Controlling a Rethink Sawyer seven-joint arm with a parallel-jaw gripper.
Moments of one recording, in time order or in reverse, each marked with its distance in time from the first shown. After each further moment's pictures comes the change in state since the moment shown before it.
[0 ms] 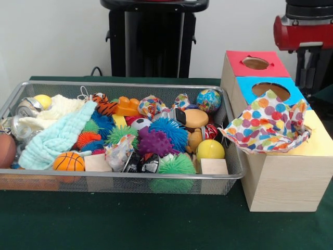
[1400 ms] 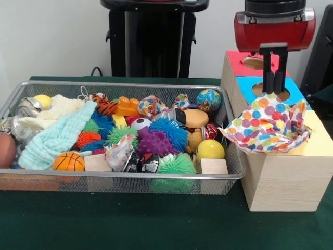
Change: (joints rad) arm -0.160 0.036 0.074 -0.140 -0.017 0.141 0.000
